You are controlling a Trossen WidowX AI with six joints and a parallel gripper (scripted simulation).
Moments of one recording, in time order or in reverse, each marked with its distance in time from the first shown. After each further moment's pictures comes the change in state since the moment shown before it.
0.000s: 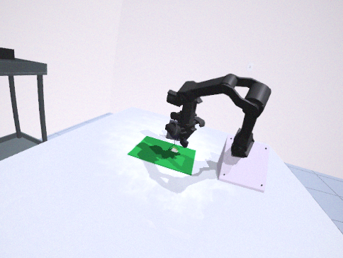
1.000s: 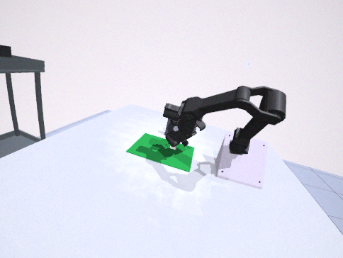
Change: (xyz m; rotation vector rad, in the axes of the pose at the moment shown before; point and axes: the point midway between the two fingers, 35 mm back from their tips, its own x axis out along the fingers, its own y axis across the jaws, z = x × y) arm 0.029 -0.013 -0.005 -0.007 -0.341 -0.296
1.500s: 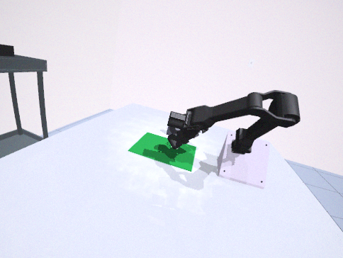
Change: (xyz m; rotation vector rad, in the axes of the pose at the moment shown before) arm 0.003 0.002 0.000 0.033 -0.226 -0.049
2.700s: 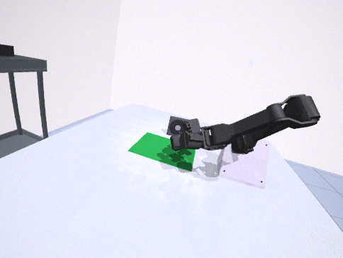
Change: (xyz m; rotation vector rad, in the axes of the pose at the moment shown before) arm -0.022 0.012 -0.001 0.211 -0.524 0.165
